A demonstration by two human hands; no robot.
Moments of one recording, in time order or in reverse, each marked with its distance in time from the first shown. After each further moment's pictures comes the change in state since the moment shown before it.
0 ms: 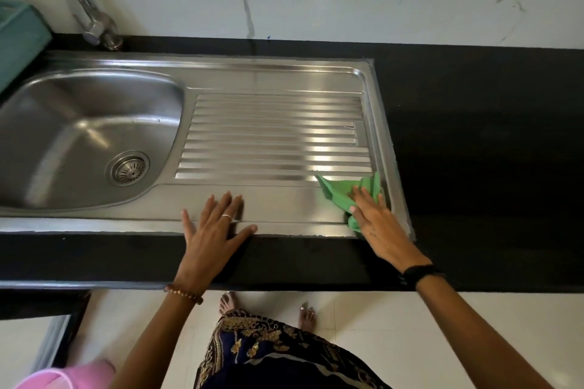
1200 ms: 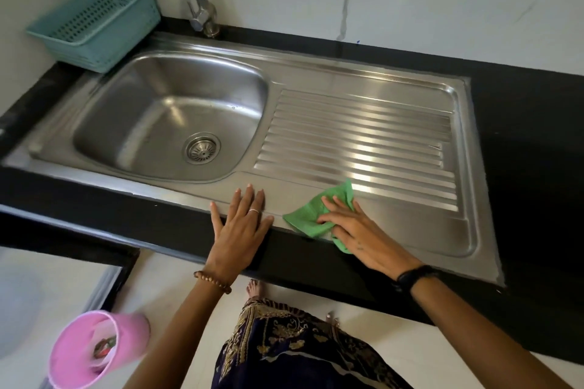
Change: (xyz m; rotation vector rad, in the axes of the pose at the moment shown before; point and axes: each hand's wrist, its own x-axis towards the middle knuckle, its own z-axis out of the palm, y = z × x) left_hand -0.025 -0.055 -0.036 0.206 -0.077 -0.128; right_hand 0.054 -0.106 0.062 0.032 -0.360 -0.362
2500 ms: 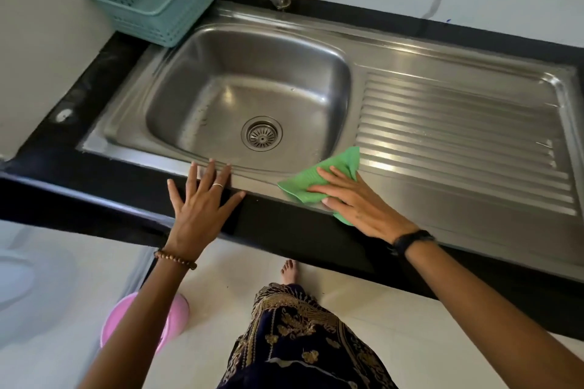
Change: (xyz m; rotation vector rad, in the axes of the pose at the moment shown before) left_hand -0.005 -0.231 -0.025 -0.110 0.180 -0.176; right_hand 0.138 -0.113 0.072 -0.077 -0.094 -0.027
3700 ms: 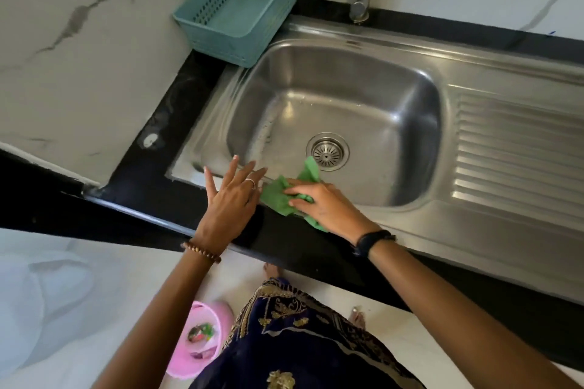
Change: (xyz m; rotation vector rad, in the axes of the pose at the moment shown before) left_hand 0.069 -0.107 -0.049 -0.065 0.051 0.131; right_hand 0.165 -0.139 0.053 0.302 0.032 0.049
